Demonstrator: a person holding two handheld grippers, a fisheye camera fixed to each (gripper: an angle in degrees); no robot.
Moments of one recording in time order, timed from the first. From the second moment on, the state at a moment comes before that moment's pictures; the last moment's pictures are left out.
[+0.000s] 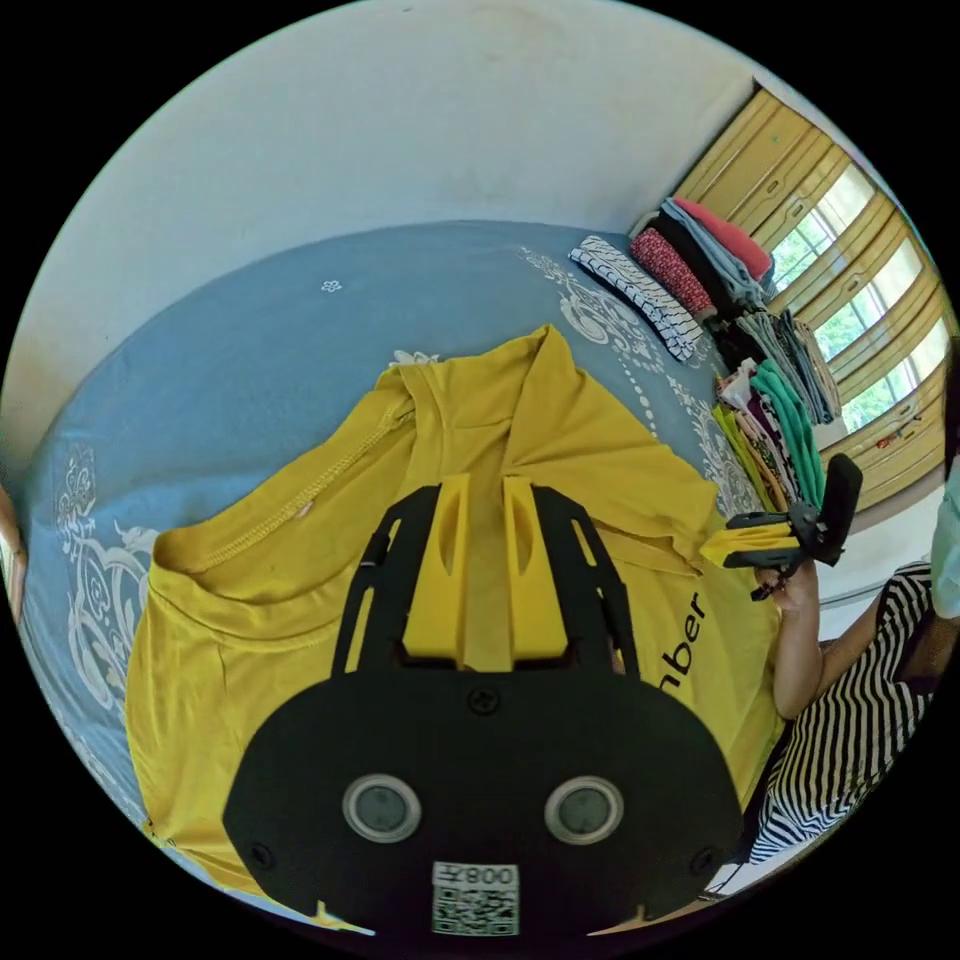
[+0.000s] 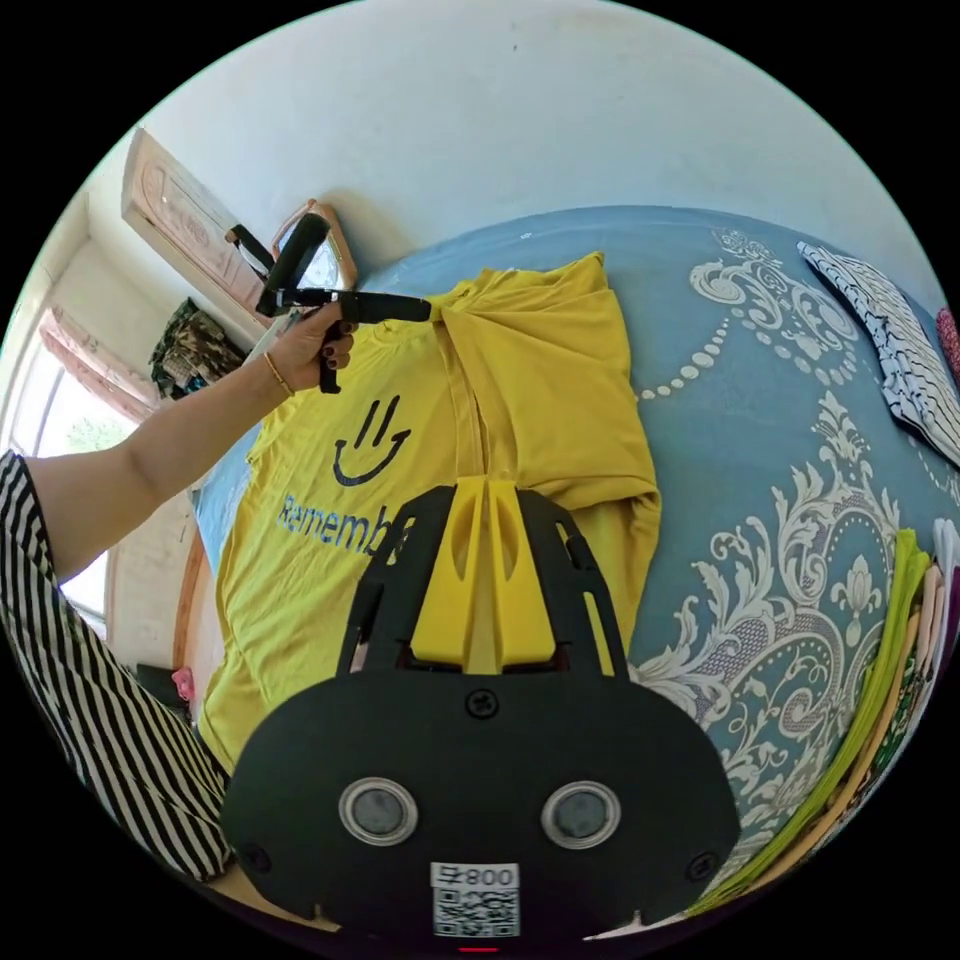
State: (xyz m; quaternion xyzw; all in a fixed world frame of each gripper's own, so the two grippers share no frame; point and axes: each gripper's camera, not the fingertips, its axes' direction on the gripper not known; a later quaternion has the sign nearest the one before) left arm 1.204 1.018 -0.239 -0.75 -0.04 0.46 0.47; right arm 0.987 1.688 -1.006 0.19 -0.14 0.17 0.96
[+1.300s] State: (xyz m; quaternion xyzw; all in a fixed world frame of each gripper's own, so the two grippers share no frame) left arm 1.161 0.895 -0.196 -0.76 -0.05 0.36 0.53; right arm 1.020 1.719 -1.021 0.18 -0.22 0.11 0.95
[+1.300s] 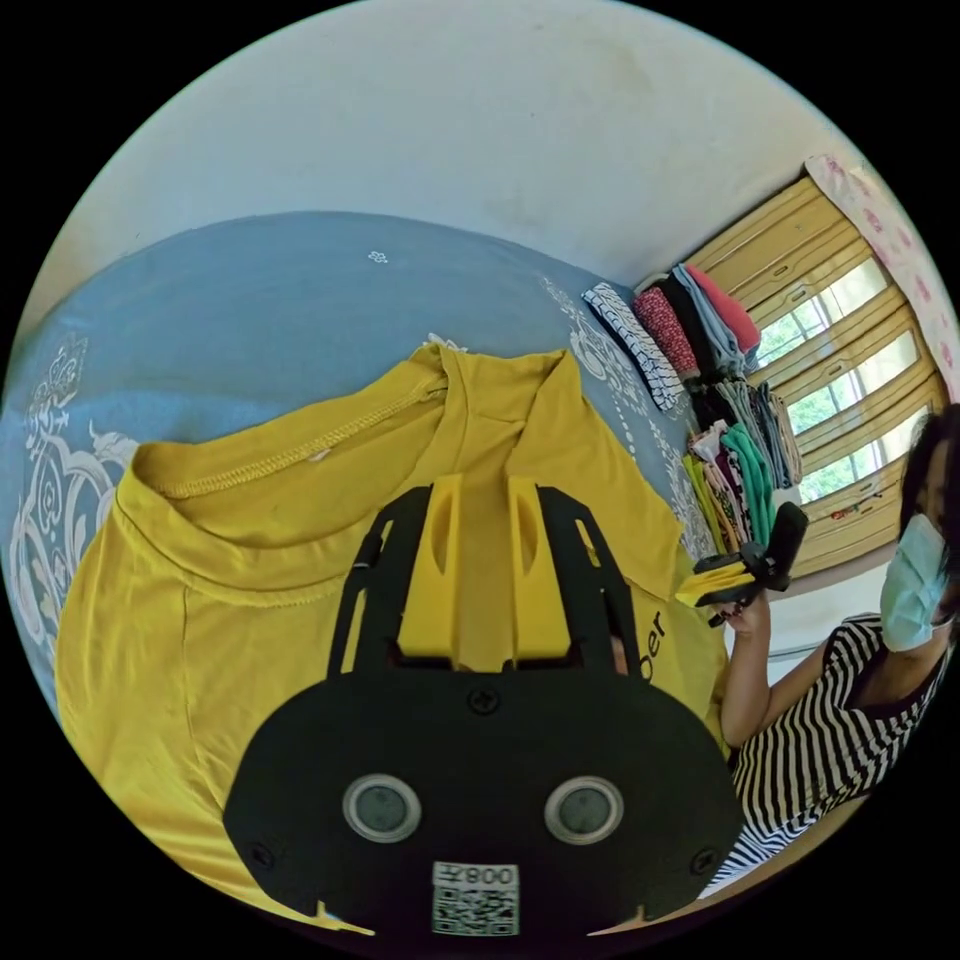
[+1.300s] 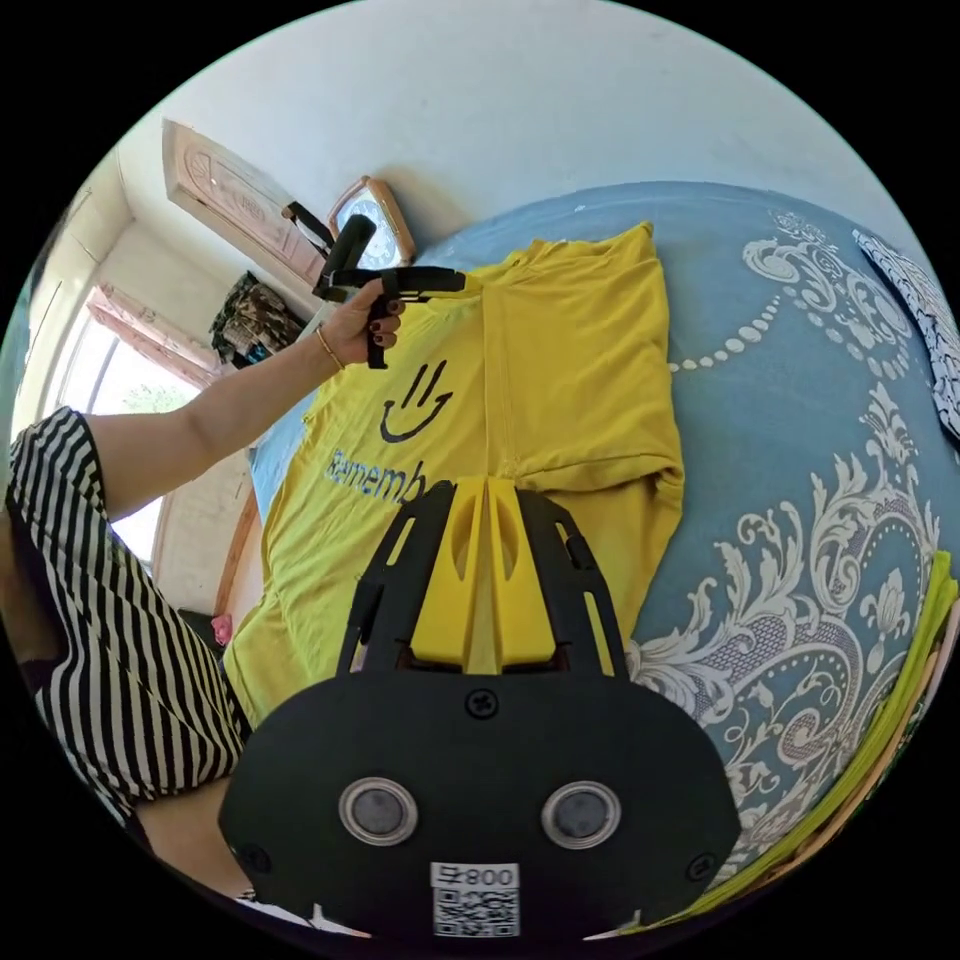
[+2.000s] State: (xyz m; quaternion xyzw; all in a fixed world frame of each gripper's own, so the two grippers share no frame) left arm 1.149 0.952 -0.210 -0.73 -0.03 0.39 0.56; right arm 1.030 1.743 -1.037 0.24 -0.05 0.28 0.93
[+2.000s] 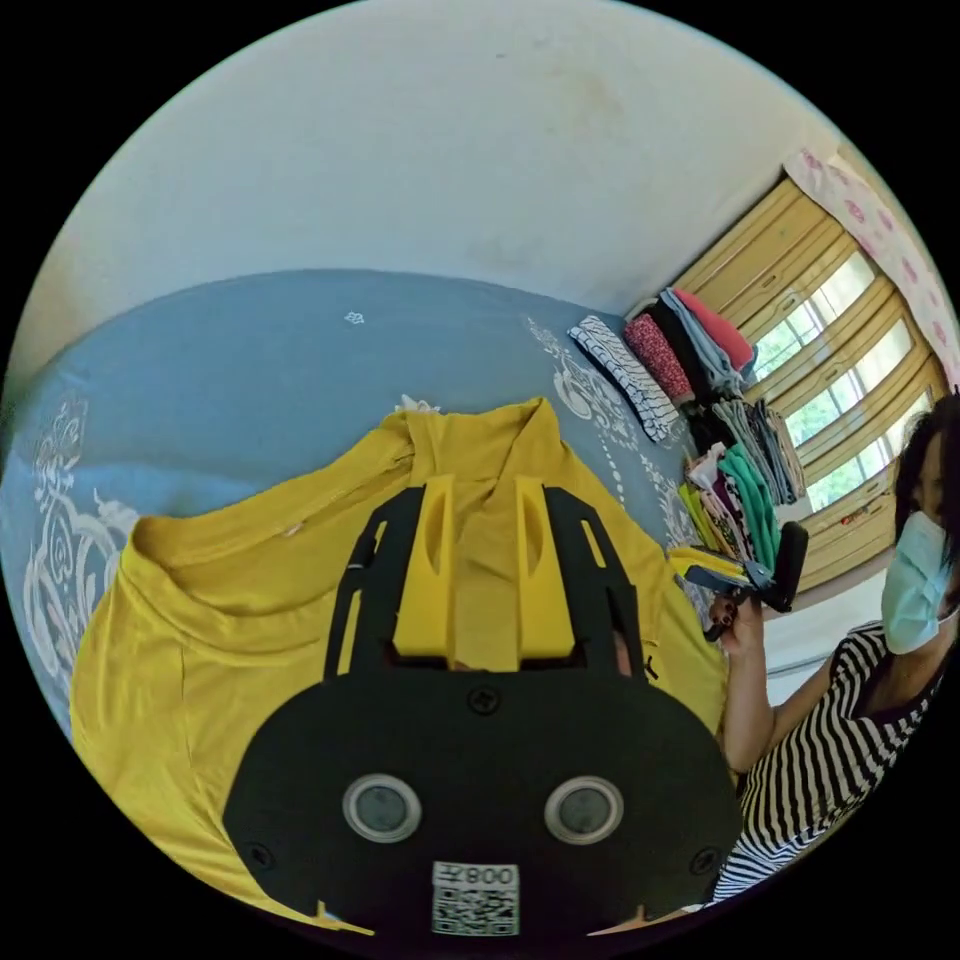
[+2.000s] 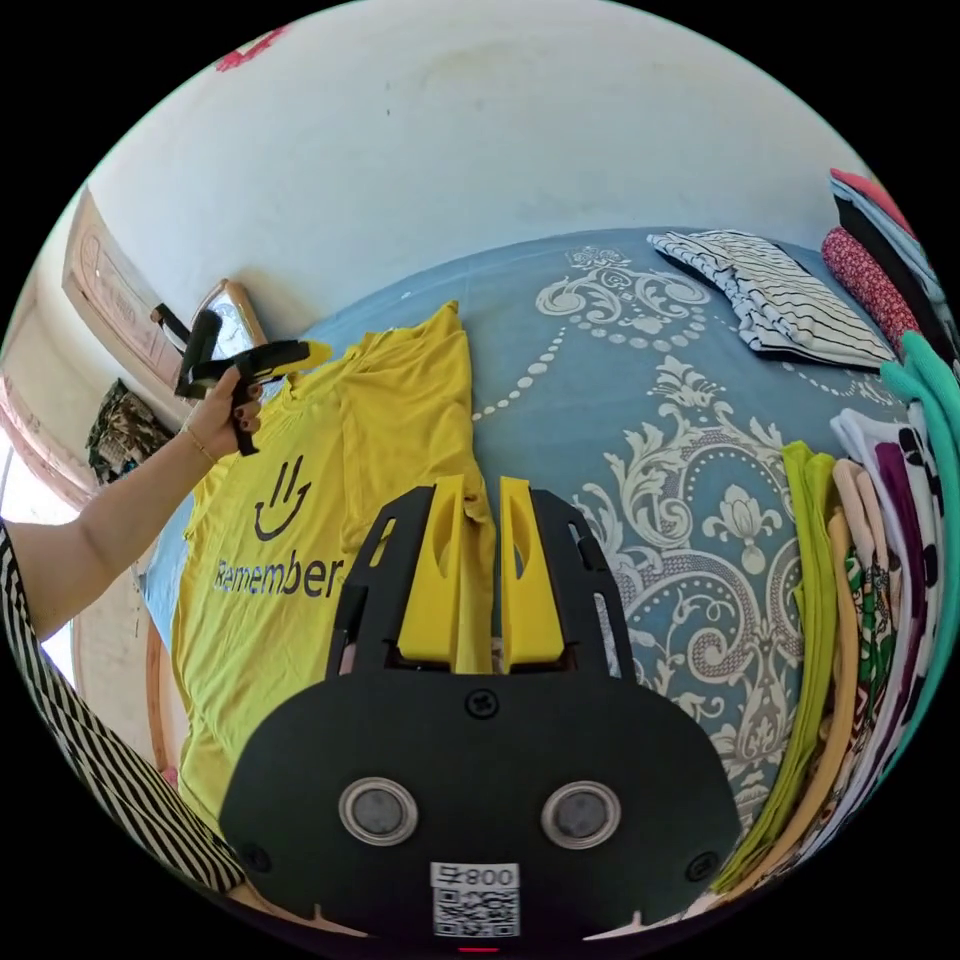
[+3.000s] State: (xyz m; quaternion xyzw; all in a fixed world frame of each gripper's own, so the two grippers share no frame) left arm 1.102 1.205 -0.240 -0.77 -0.01 0.48 0.42; right arm 0.999 1.723 -1.046 0.19 0.00 0.25 0.95
